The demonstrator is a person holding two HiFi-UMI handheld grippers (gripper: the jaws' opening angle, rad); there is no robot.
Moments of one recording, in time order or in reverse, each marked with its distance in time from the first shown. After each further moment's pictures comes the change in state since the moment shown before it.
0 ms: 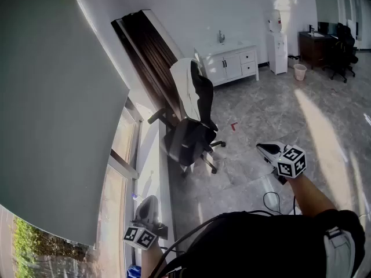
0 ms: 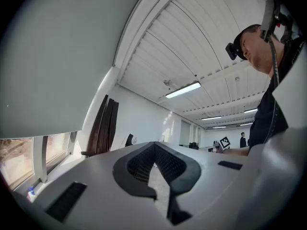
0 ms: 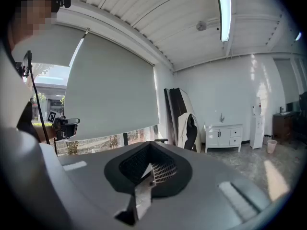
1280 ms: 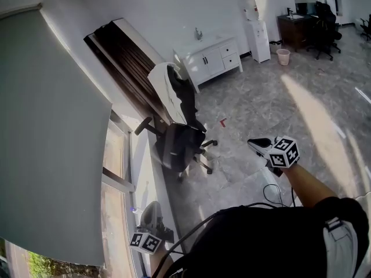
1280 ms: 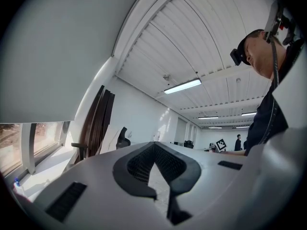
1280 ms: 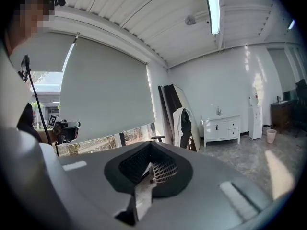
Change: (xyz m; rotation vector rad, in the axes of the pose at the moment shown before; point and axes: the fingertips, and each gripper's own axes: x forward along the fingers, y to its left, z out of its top) left arm 0.079 -0.023 -0.031 -0.048 0.057 -0.048; right arm 0.004 -0.074 -0.020 0.084 0.023 -0.001
